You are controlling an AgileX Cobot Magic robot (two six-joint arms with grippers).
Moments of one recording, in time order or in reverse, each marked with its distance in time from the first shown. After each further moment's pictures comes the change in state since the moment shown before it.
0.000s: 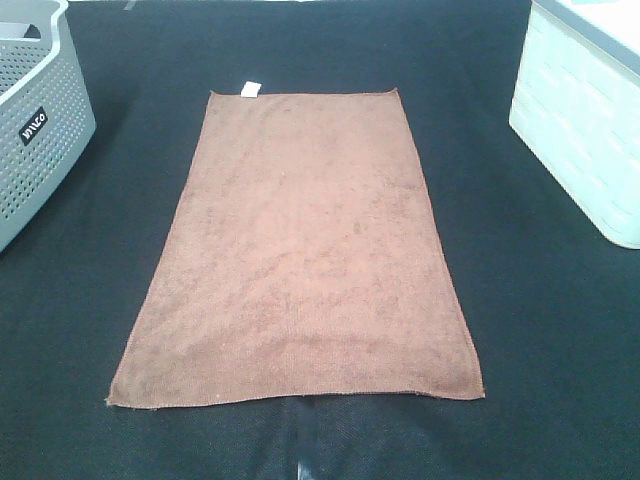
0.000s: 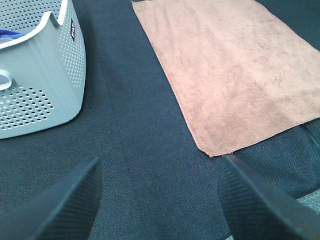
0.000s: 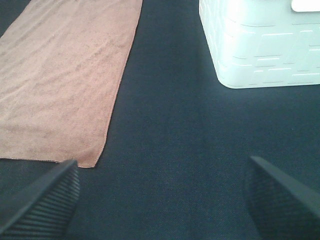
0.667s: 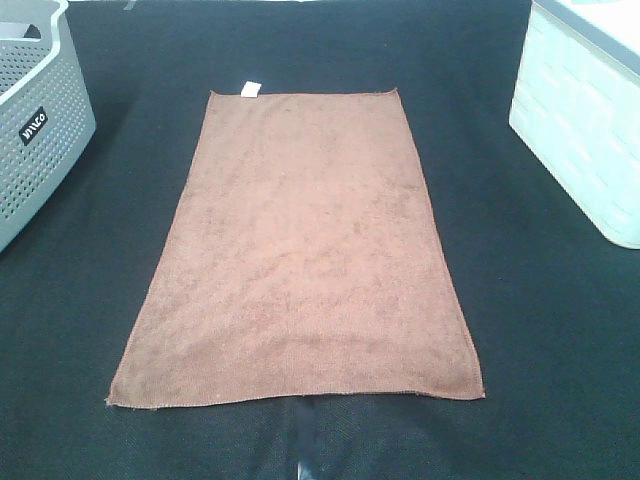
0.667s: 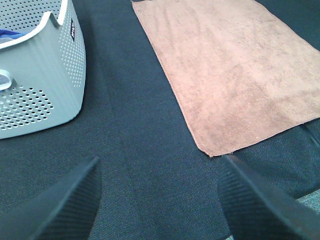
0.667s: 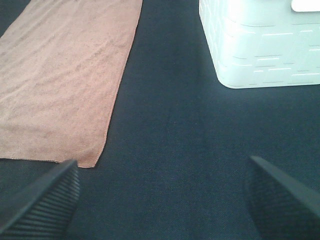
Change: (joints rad) left arm 0.000 0.000 0.000 0.000 0.000 0.000; right arm 0.000 0.000 0.000 0.000 0.000 0.000
